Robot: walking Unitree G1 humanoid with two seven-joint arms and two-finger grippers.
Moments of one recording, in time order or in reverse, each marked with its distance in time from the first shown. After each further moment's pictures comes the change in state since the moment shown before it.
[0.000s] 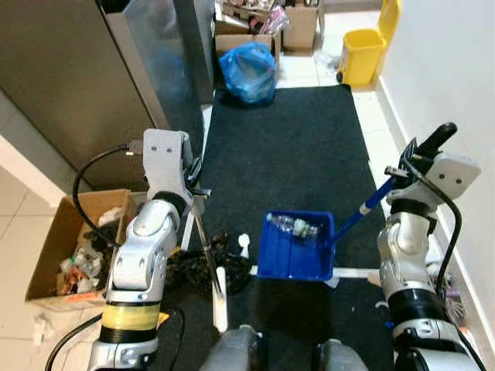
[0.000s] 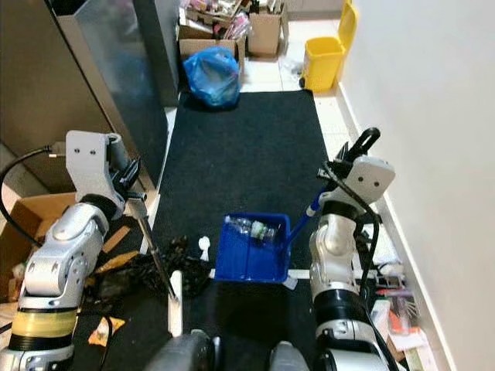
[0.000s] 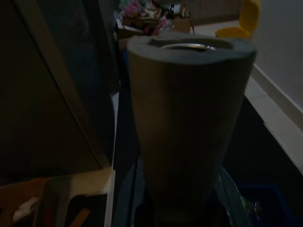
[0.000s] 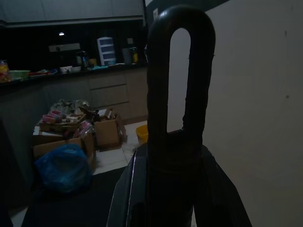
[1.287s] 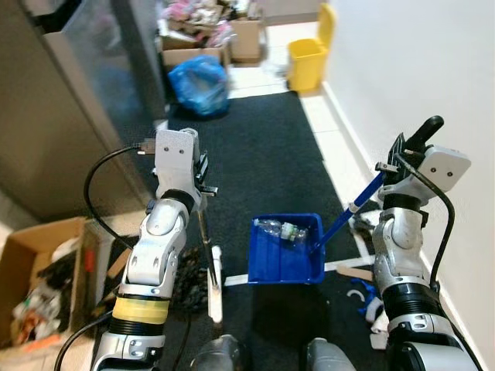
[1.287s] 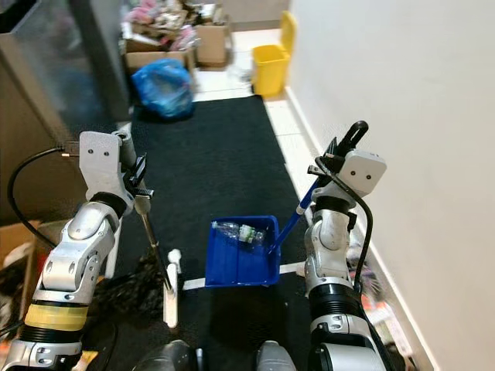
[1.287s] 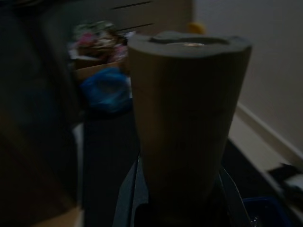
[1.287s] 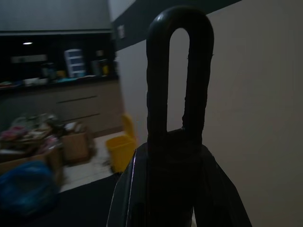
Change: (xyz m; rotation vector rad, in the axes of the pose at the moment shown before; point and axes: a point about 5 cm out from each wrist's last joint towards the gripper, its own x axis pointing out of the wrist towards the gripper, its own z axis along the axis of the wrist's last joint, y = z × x) left arm 0.009 -0.012 -0.008 0.037 -0.041 -0.007; right arm 0.006 0.007 0.004 0.033 0.006 0.048
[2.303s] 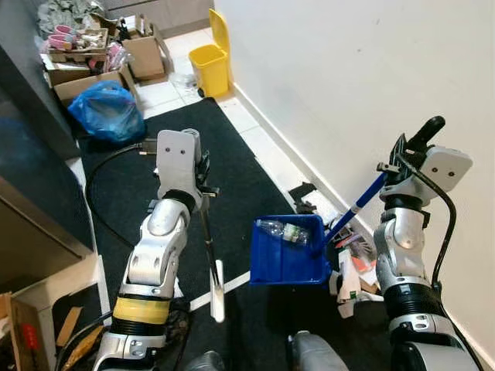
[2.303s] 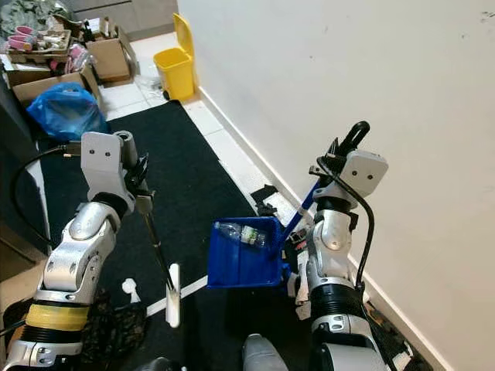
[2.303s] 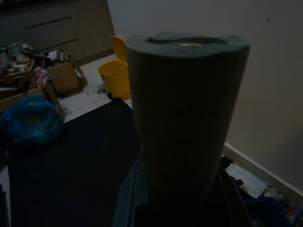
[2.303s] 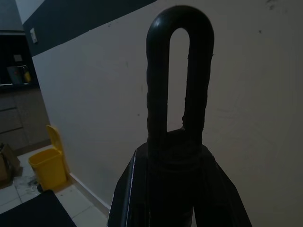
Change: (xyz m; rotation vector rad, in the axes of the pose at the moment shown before) left arm 0.000 0.000 -0.001 0.002 0.003 0.003; right arm 0.000 0.000 -0.001 -0.004 0.009 0.005
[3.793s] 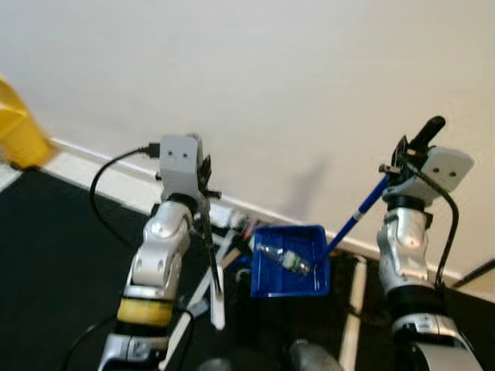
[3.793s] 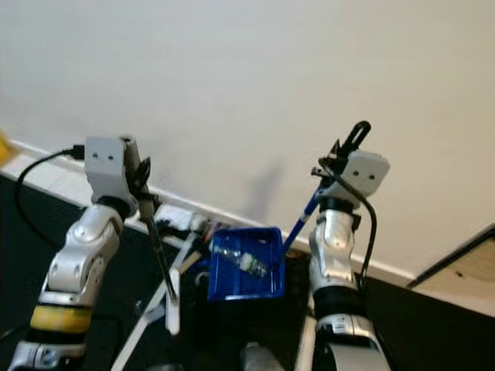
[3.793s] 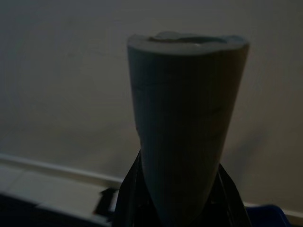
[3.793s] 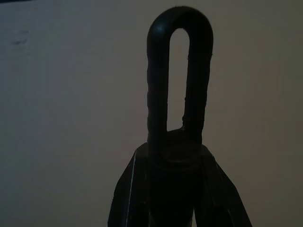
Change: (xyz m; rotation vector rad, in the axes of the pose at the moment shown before) left arm -0.001 -0.001 -0.003 -0.001 0.008 0.002; right arm -0.001 0.000 -0.003 -0.004 0.017 0.000
